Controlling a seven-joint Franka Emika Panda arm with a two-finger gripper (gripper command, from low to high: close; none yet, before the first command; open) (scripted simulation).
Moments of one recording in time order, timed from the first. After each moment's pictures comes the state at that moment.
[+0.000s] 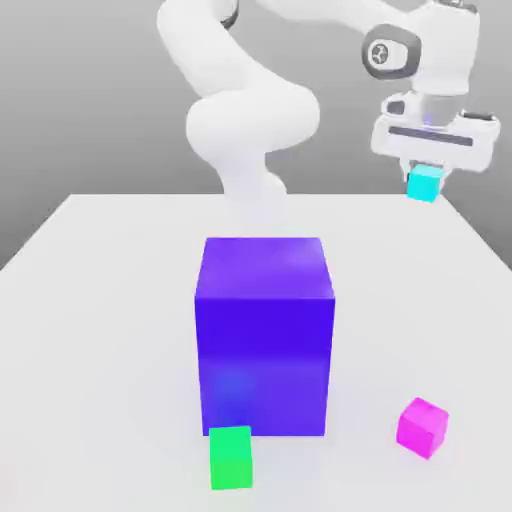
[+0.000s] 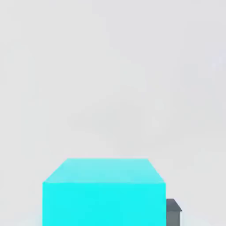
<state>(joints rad) 0.77 -0.99 1.03 -2.91 0.96 1.99 2.32</state>
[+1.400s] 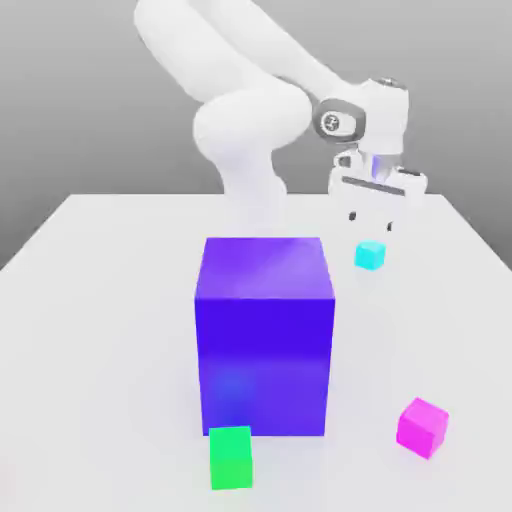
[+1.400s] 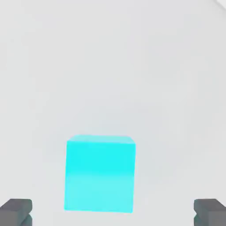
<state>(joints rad) 0.97 -0.95 1.49 -2.97 1.38 2.14 2.50</state>
